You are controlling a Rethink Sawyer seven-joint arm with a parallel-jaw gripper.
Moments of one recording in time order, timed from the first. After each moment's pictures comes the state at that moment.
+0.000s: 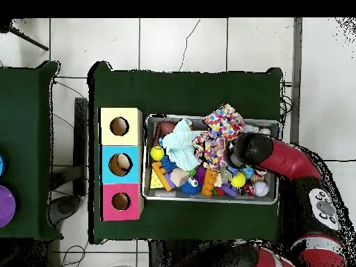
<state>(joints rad) -0.49 -0.42 -0.06 1.40 -0.13 0.69 2.14</state>
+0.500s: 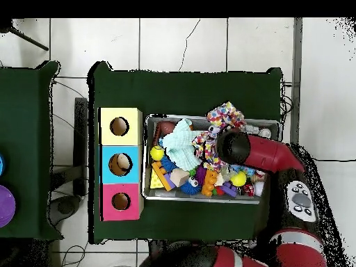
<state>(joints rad) -0.39 -0.43 -0.11 1.40 -0.20 0.37 2.14</state>
